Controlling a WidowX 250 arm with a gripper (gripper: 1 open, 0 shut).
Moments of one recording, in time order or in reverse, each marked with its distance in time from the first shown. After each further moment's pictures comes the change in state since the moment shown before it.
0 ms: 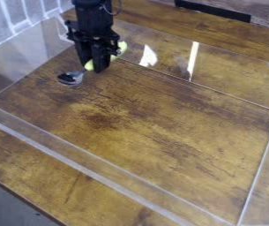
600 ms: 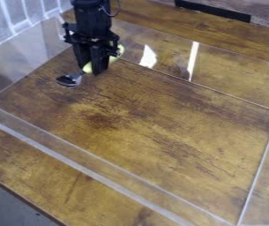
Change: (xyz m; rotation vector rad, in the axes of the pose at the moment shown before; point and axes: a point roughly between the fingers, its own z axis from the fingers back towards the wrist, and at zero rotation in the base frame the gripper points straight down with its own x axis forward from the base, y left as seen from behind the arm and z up) arm -0.007 -0.002 -0.002 -0.016 0.048 0.067
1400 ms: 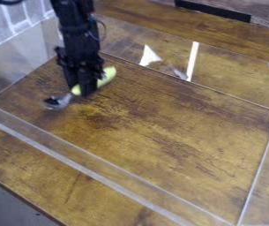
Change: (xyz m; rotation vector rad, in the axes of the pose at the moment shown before) arm -0.023 0.015 -0.019 -0.043 -0.004 -0.083
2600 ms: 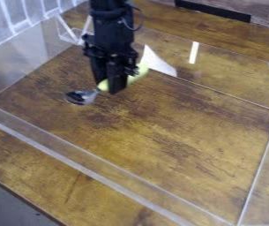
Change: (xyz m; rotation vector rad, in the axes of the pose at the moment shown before) arm 0.004 -0.084 0.021 0.002 0.050 -0.107
